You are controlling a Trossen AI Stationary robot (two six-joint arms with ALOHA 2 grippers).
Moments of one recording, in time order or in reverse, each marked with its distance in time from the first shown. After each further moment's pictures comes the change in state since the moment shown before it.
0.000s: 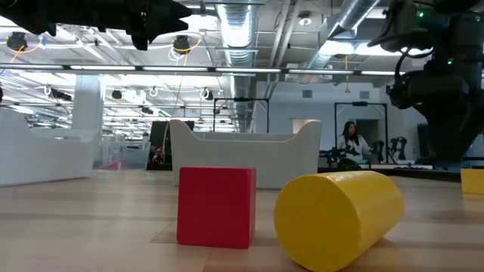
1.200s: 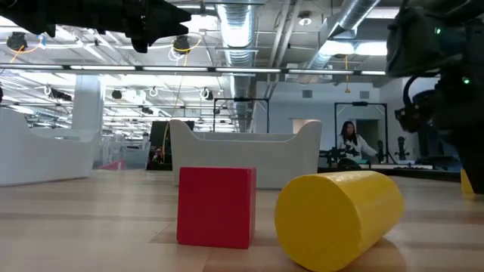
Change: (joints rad) left arm 0.000 0.000 0.000 -0.034 0.002 -0.010; right arm 0.159 0.243 0.001 0.082 -0.069 0.088
